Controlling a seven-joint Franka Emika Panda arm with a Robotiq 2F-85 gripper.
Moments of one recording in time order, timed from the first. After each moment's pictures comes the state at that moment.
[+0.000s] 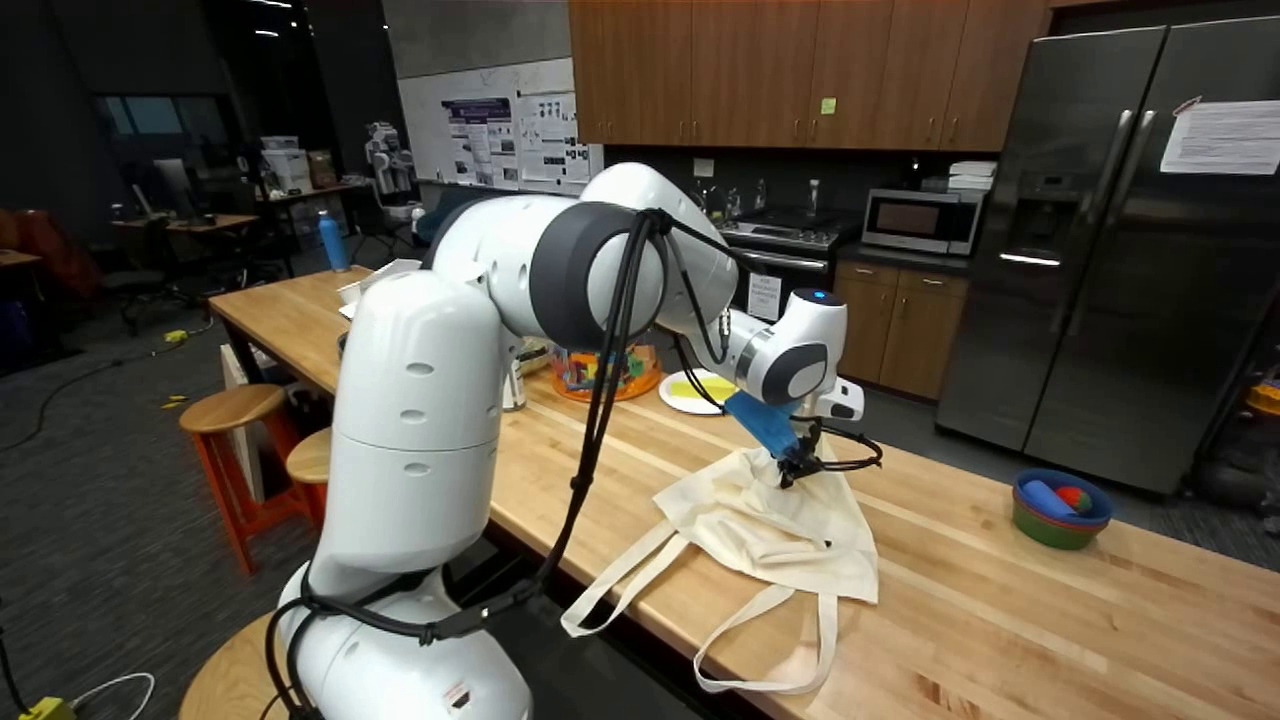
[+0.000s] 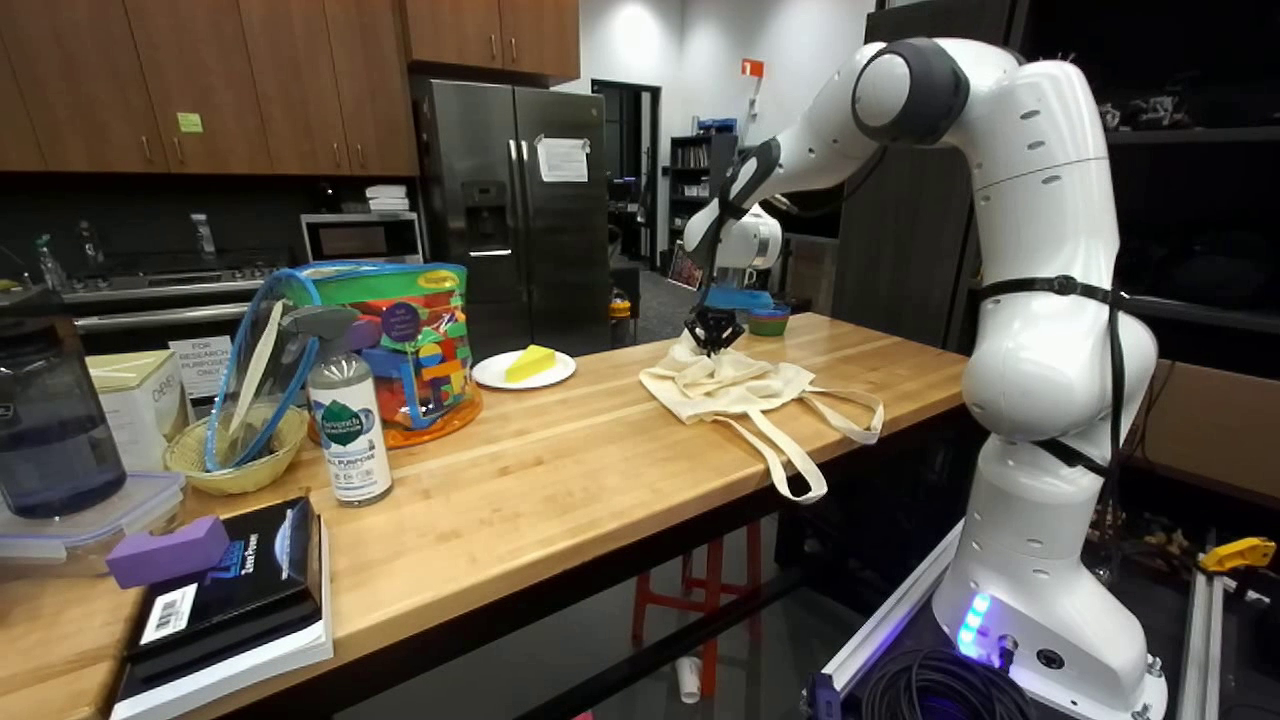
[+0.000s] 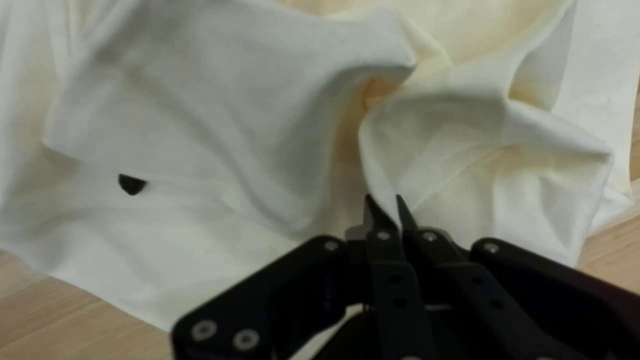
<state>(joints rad) -0.16 0.33 -0.12 -1.98 0.19 2.39 0.21</state>
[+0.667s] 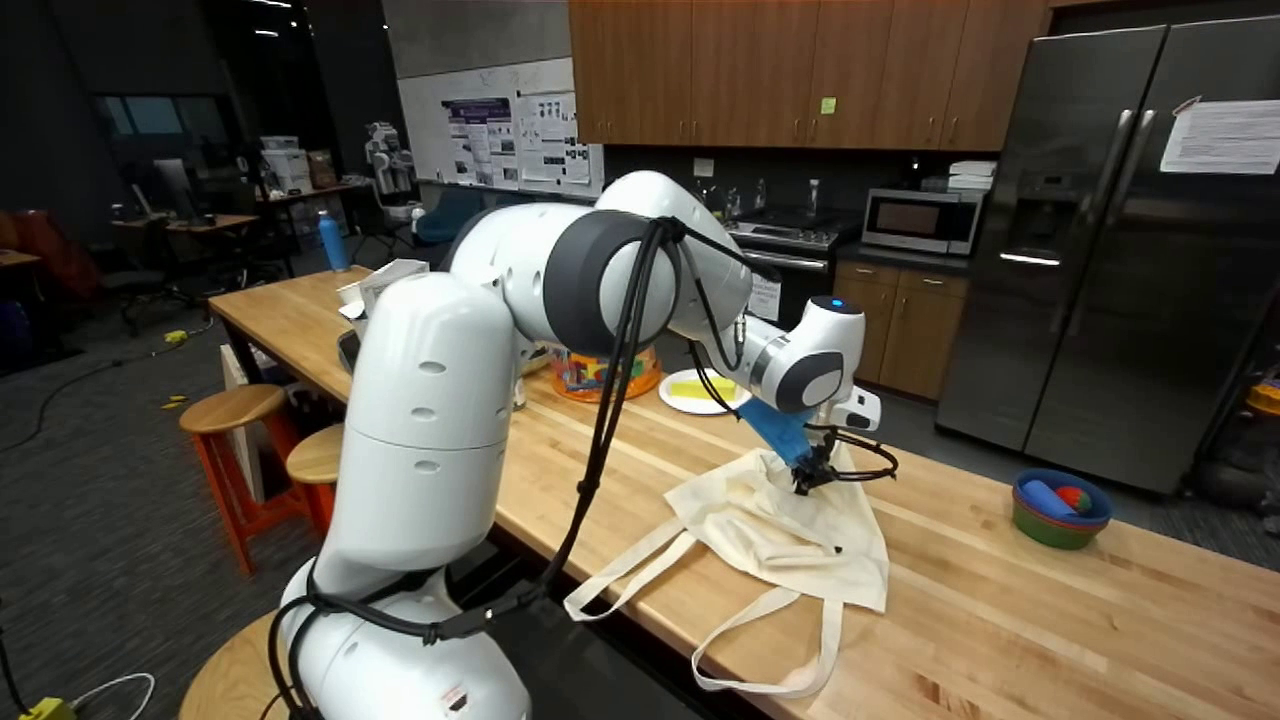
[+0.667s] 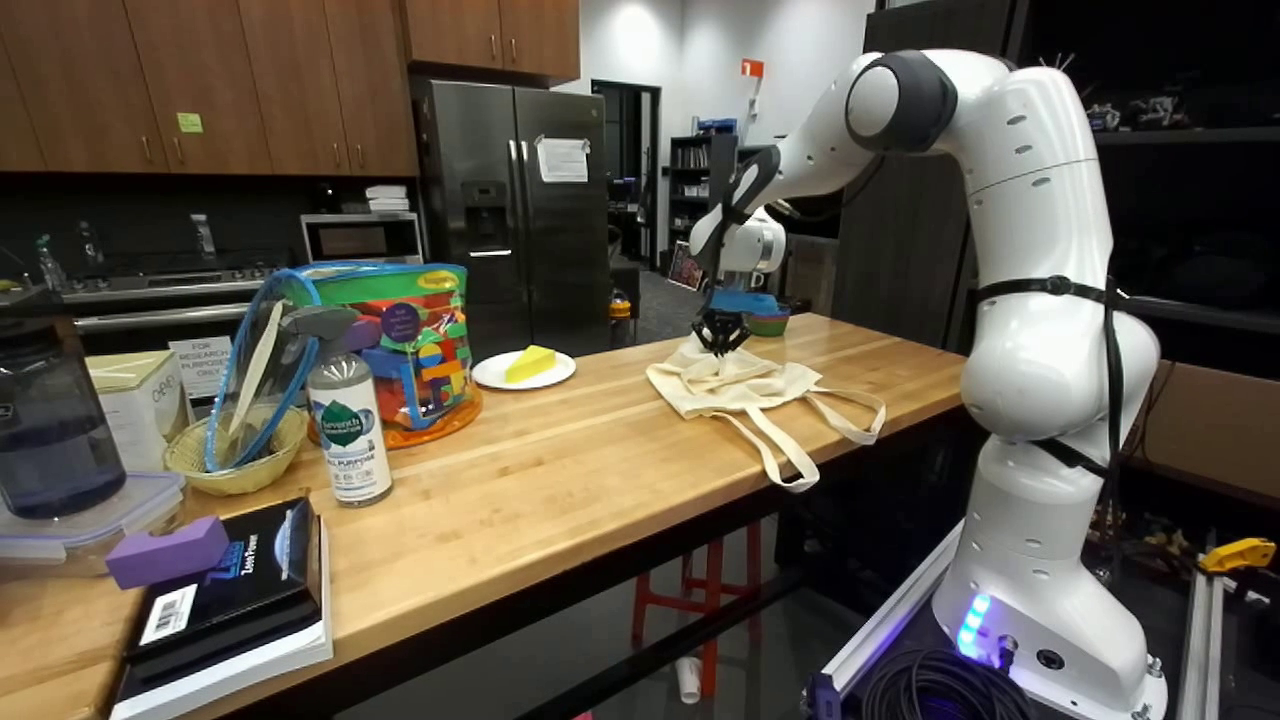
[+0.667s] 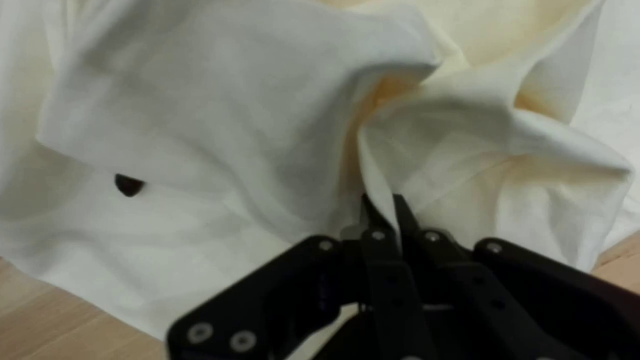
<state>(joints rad) -0.18 0.36 -0.14 -1.95 0.21 2.38 0.23</state>
